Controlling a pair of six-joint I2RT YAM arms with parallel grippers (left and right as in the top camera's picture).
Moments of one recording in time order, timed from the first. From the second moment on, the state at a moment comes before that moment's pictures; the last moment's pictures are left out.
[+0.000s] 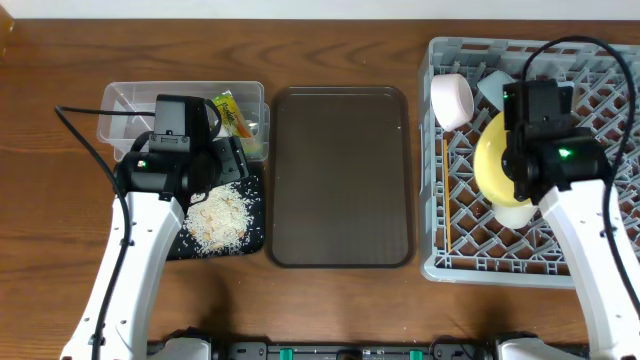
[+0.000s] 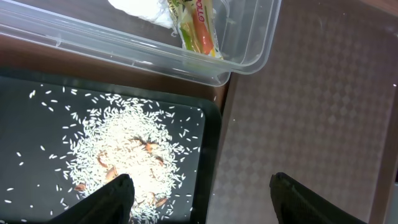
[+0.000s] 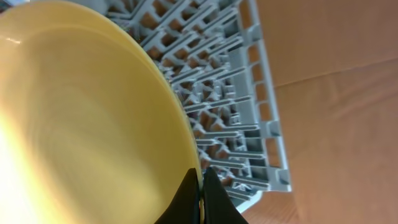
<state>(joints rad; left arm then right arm) -0.08 1.33 1.14 -0.89 0.07 -0.38 0.14 1.40 1.27 -0.98 0.76 0.05</state>
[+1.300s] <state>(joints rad) -0.08 1.33 1.14 -0.89 0.07 -0.38 0.30 1.72 1.26 -0.65 -0.13 0.17</state>
